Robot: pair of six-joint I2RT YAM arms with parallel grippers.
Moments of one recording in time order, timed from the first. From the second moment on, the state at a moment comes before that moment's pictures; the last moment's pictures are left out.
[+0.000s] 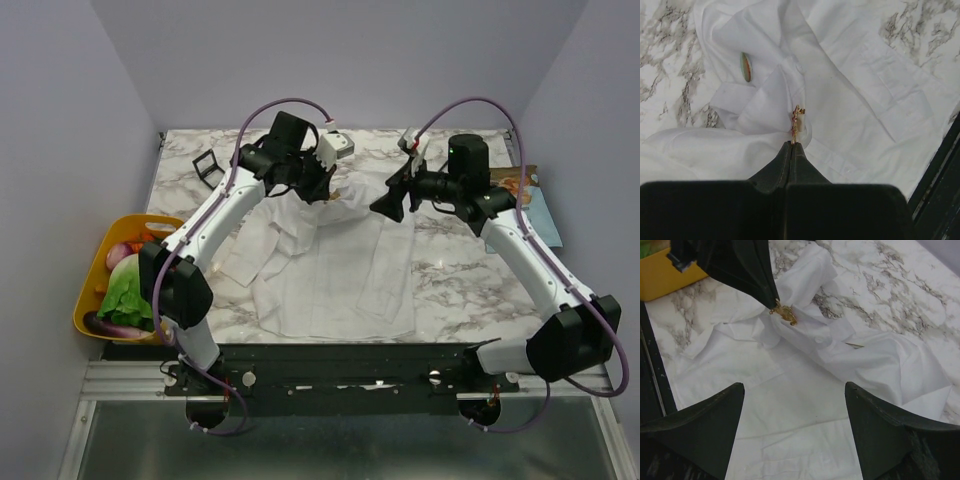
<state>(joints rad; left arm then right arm) -0.51 1.75 1.74 -0.80 0.46 0.32 0.31 1.34 1.23 -0.34 -0.72 -0.24</state>
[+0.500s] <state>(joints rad) -0.51 1.59 1.52 -0.63 0.52 0.24 0.33 1.45 1.27 -0.33 -0.75 -0.23</state>
